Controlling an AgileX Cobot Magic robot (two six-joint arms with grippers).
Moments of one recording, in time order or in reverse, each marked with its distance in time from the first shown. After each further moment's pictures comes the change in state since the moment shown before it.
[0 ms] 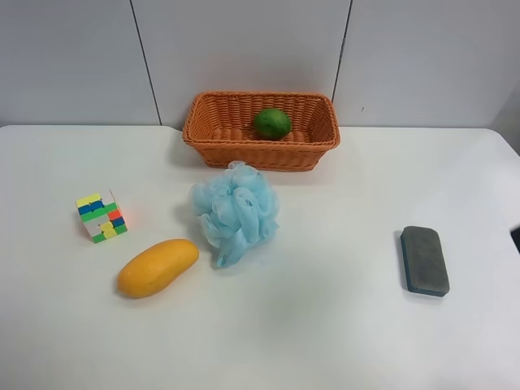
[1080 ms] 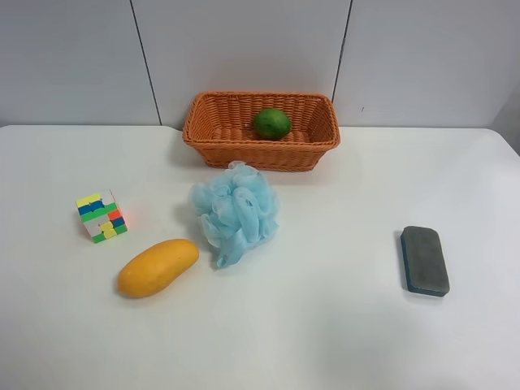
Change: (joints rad) left arm 0.000 0.000 0.000 0.000 0.000 0.000; right arm 0.000 -0.419 0.339 -0.076 -0.158 0.000
